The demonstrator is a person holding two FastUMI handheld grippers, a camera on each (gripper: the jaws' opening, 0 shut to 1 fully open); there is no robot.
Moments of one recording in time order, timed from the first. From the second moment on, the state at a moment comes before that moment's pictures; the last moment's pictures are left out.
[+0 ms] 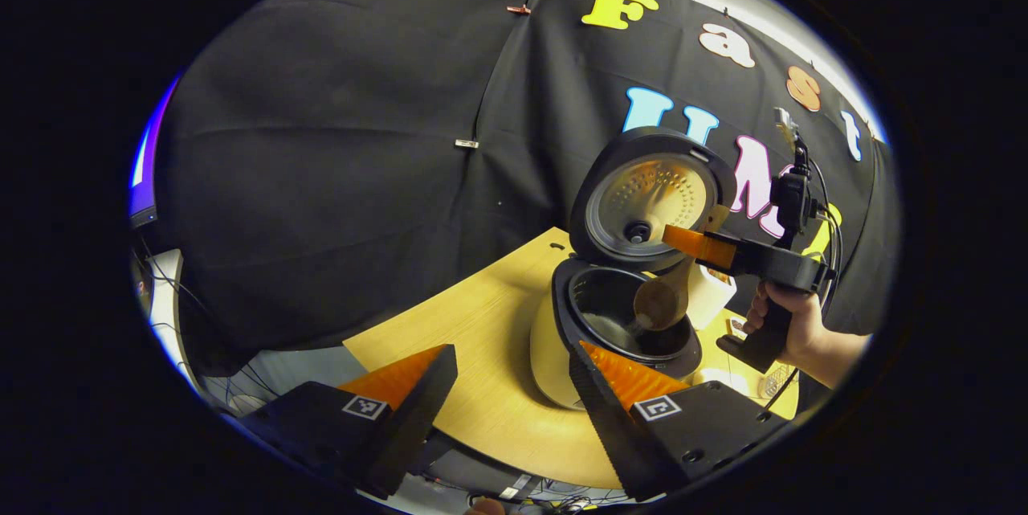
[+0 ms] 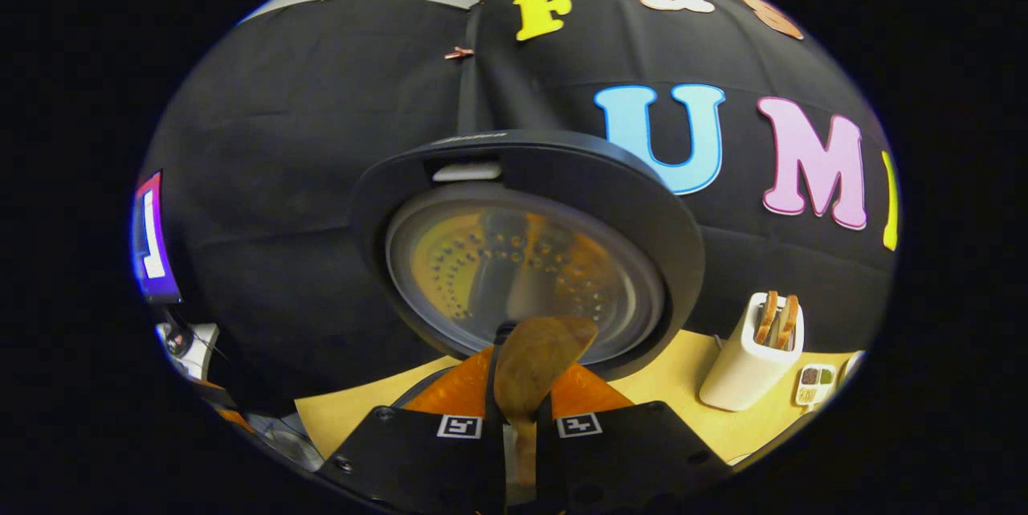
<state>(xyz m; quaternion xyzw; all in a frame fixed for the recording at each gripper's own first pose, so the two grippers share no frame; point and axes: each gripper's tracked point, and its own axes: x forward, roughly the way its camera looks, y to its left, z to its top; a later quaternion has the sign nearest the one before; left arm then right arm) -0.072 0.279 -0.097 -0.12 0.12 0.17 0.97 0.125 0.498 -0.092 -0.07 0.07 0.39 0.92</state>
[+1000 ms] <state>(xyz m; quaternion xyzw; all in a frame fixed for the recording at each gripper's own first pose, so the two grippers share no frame) -0.056 0.243 -0.073 -0.07 0.10 0.13 0.98 0.115 0.436 -0.022 0.13 0.10 0.34 0.93</state>
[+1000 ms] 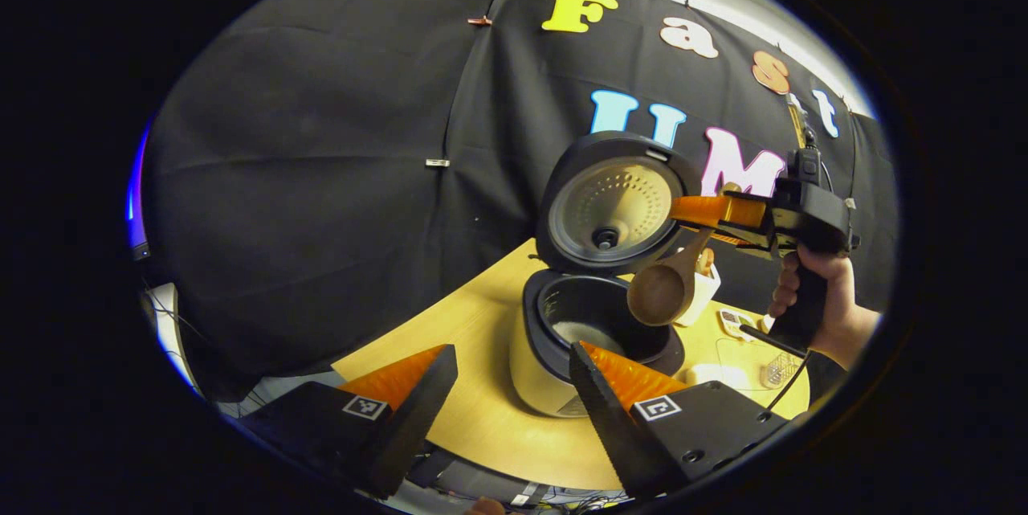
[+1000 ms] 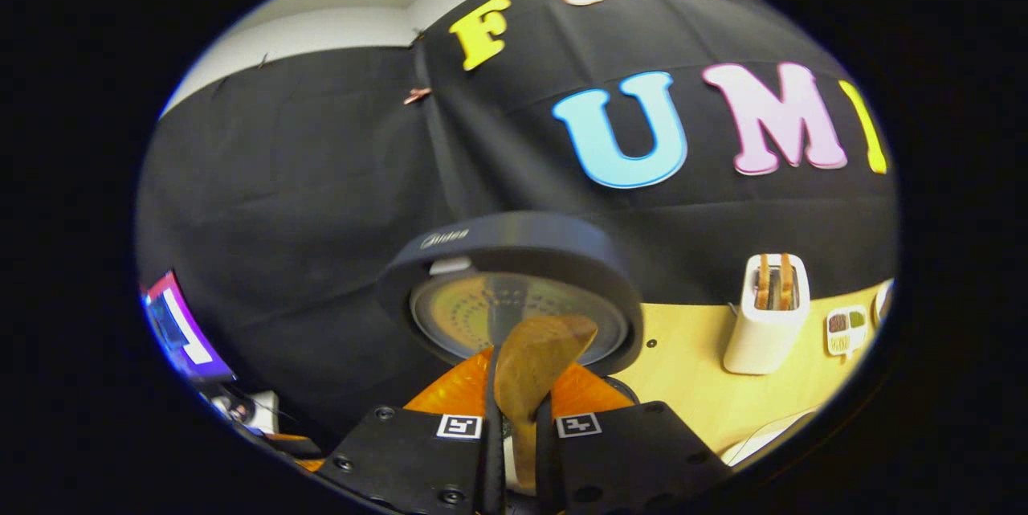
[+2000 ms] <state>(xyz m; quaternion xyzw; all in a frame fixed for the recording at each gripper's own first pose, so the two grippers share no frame) 0.008 0.071 -0.038 -0.05 0.09 0.02 0.99 0.164 -0.049 -0.007 0.30 0.05 -0.05 0.95</state>
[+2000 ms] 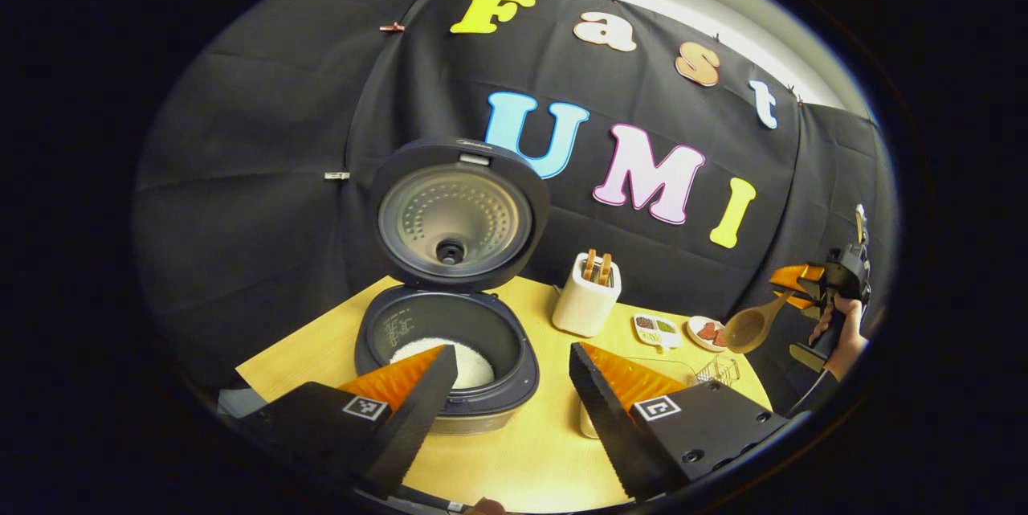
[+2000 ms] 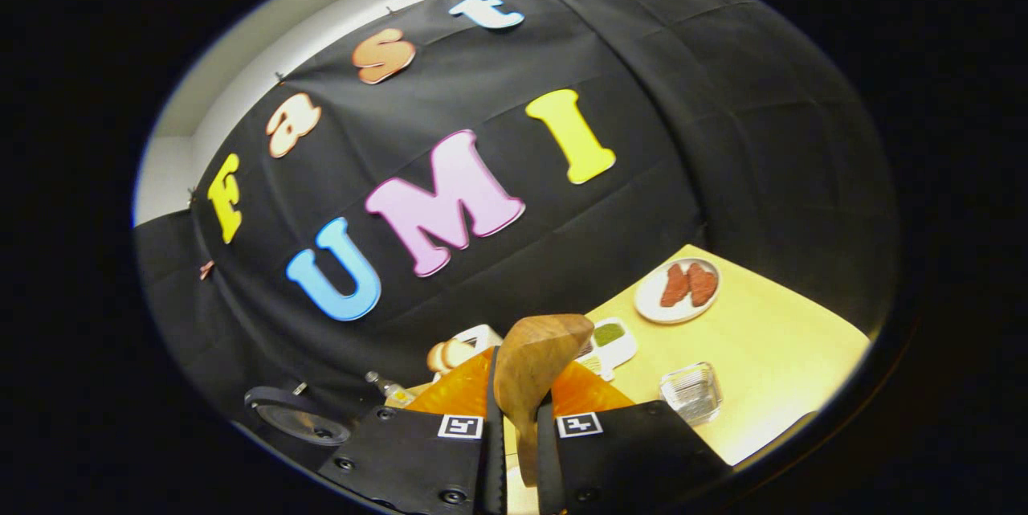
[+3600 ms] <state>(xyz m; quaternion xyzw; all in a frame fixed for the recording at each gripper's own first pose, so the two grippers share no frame) 0.034 0.062 0.044 0.01 0.01 0.16 0.99 0.224 -0.163 -0.171 0.32 0.15 -0.18 0.92</state>
